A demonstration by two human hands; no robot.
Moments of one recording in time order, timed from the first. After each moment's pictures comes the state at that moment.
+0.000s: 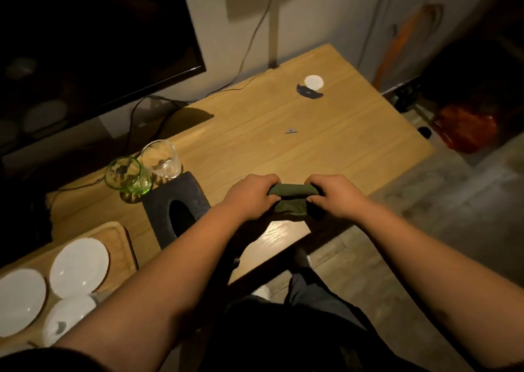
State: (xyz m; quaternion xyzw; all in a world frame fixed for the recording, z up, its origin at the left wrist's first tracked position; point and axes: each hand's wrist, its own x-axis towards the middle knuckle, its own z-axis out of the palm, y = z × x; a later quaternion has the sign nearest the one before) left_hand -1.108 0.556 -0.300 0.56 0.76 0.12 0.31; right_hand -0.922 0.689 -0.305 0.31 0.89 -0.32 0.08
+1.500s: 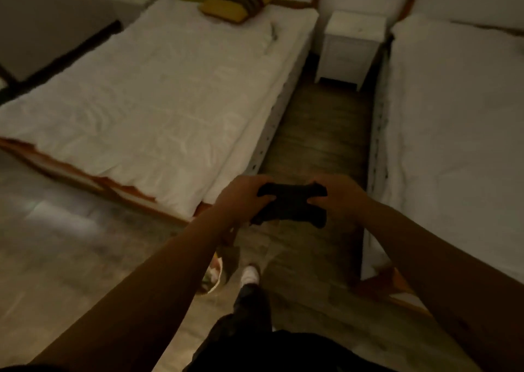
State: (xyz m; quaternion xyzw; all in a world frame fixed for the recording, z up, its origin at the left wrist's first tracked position) left_hand -0.116 0.175 -0.219 0.93 -0.18 -0.14 0.29; right_hand -0.129 -0.065 -0.216 0.95 0.11 -0.14 -0.25
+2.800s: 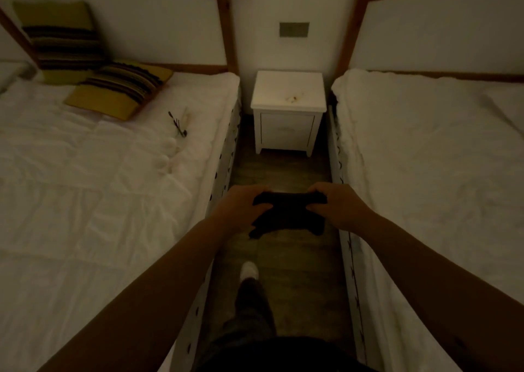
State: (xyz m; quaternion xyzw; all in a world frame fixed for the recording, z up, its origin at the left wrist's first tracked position) left_hand 0.716 -0.226 -0.232 0.89 -0.29 -0.18 0.31; right_hand 0.633 -0.457 -0.219 0.94 -0.06 -0.09 -0.33
